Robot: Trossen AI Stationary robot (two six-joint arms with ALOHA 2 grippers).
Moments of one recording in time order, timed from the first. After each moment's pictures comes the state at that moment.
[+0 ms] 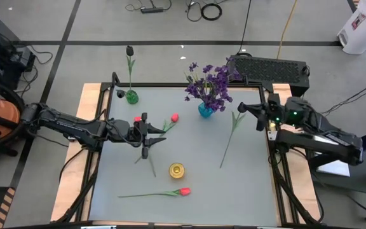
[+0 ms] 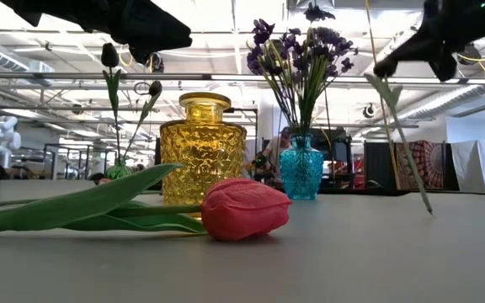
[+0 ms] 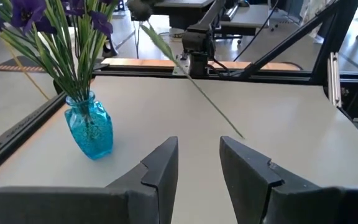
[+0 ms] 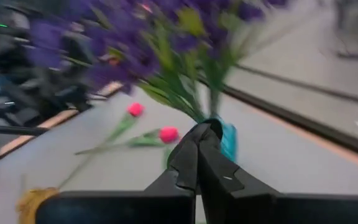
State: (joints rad) left arm -0.15 1.04 0.56 0.25 -0.21 -0.05; right arm -0.40 0.36 0.59 -0.50 0.05 0.39
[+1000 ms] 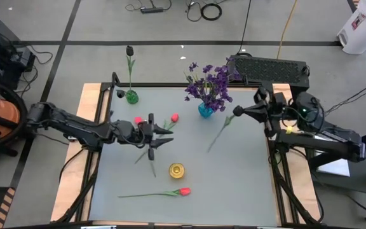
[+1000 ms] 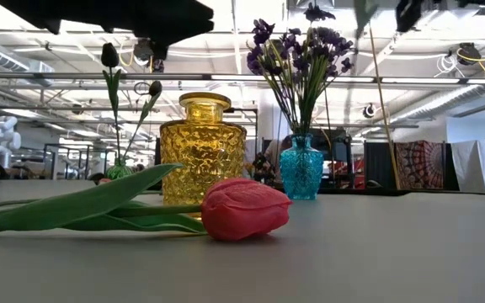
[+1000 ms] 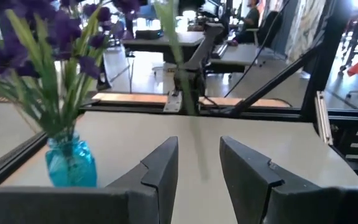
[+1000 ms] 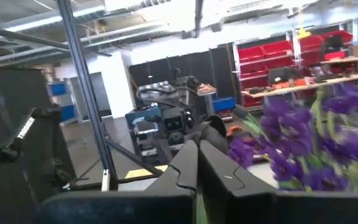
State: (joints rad) left arm -0.15 1.18 0.56 0.55 -0.19 -0.02; right arm -0.39 0.45 0.59 0.07 -0.43 0.29
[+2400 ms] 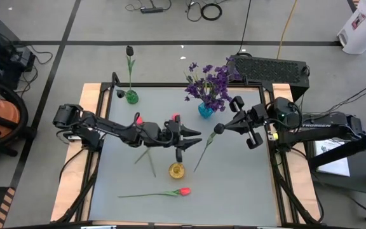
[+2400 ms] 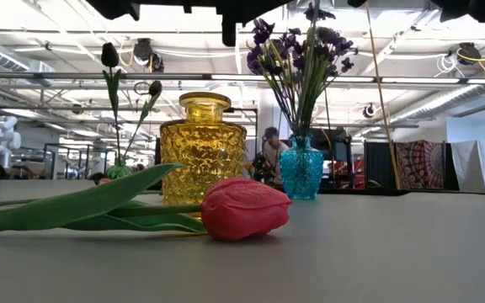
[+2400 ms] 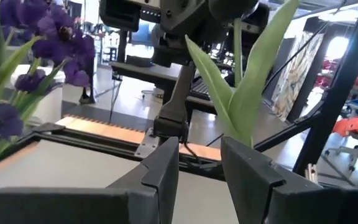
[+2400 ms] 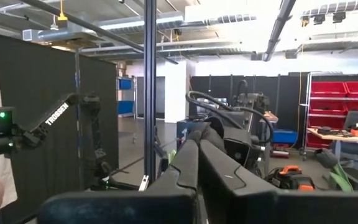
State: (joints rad) left arm -0.14 1.62 0.95 0.74 -0.18 -0.18; right arm -0.13 0.86 0.59 0.60 -0.46 0.14
